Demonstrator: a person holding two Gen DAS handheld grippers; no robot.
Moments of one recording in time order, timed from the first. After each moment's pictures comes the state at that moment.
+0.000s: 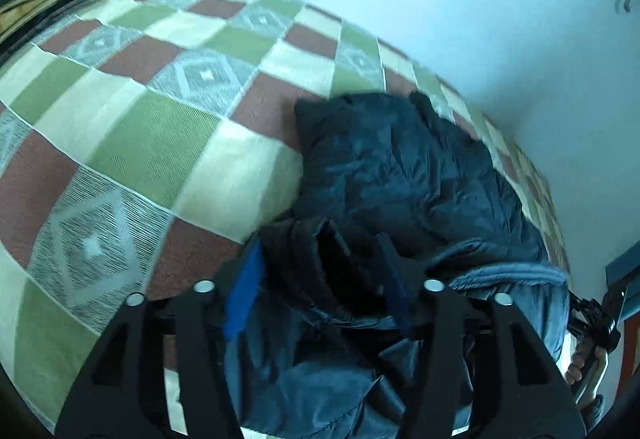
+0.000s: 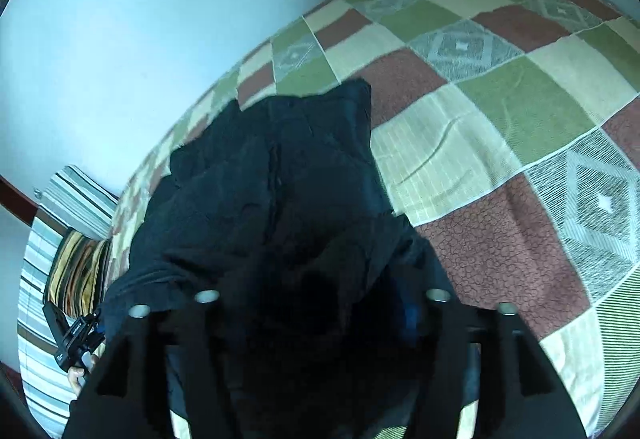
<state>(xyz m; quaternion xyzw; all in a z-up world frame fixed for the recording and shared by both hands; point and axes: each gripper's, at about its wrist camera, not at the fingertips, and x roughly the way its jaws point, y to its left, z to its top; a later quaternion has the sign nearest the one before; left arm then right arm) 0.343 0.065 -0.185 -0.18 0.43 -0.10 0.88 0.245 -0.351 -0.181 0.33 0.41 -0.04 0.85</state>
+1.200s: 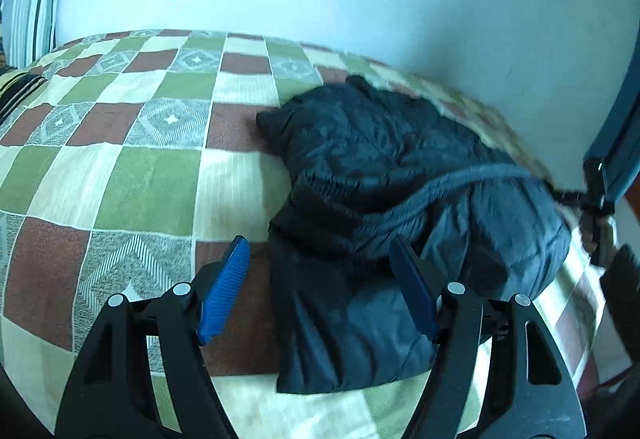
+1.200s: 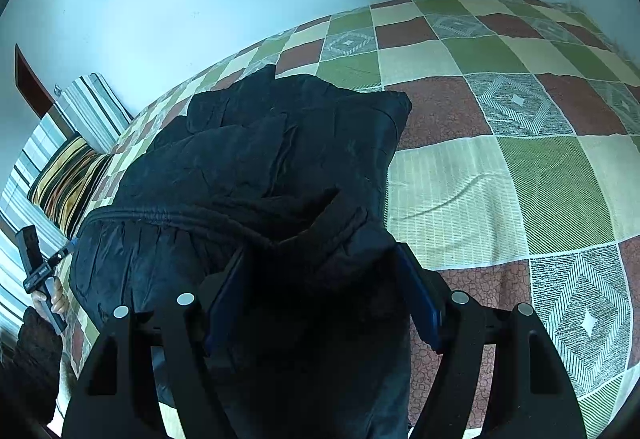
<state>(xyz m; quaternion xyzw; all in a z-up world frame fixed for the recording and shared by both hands) 0.314 0.086 -0.194 -0.04 0.39 -0.24 0.89 0.271 -0.356 -0.188 0.19 0.44 0.06 0.88</state>
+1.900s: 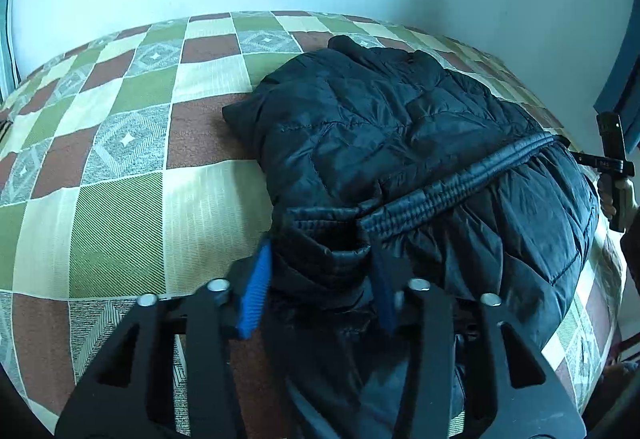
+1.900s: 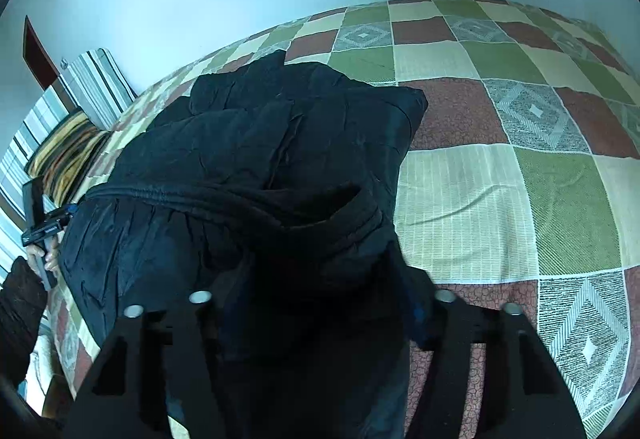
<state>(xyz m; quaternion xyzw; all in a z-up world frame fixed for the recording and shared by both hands) 0.363 0.048 -0.206 0.05 0.42 -0.27 0.87 0.283 -0.348 -0.198 0.14 0.45 0.07 0.88</state>
